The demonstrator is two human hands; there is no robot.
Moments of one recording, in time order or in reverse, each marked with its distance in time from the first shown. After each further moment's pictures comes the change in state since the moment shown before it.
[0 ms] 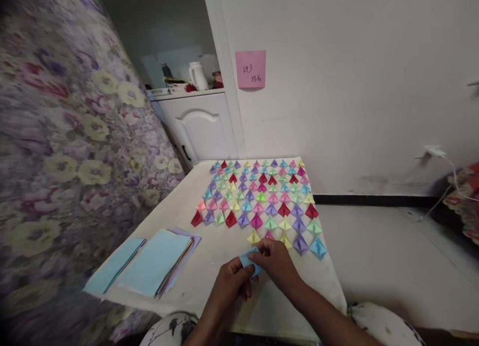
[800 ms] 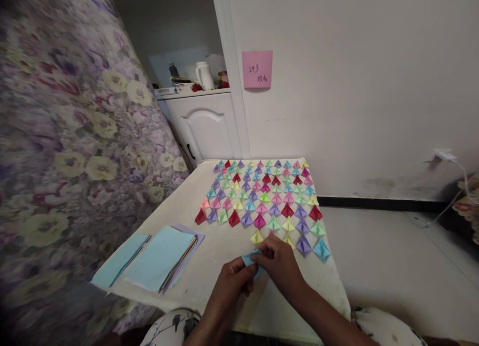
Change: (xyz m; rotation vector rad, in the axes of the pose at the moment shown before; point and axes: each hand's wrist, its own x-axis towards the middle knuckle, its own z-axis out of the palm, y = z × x) left_hand -0.002 -0.003 -0.002 -0.034 0.036 0.007; right_hand -0.009 -0.014 -0.003 -0.224 0.099 -0.178
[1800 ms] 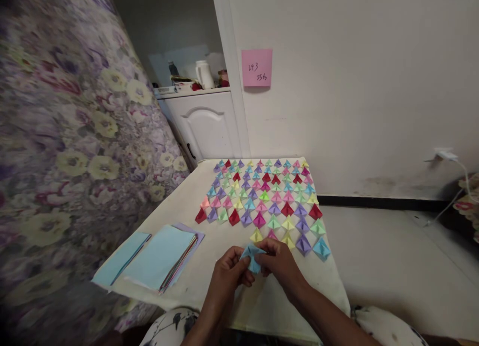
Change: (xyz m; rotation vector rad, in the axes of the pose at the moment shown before) left_hand 0.002 0.004 -0.008 -0.060 0.013 0.119; right_hand -0.004 -0.003 0.003 0.551 -0.173 0.297
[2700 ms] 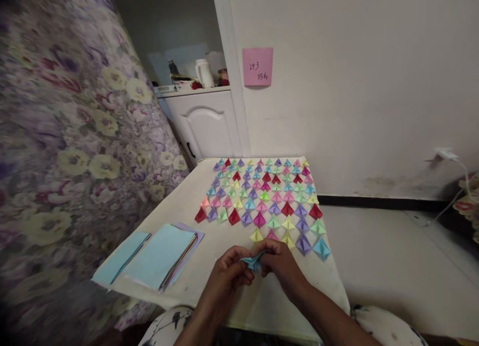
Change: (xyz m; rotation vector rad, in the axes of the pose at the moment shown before) left_hand -0.008 0.012 -0.001 -0.216 -0.077 -0.093; right_hand 0.000 0.004 0.002 0.102 -0.018 -0.007
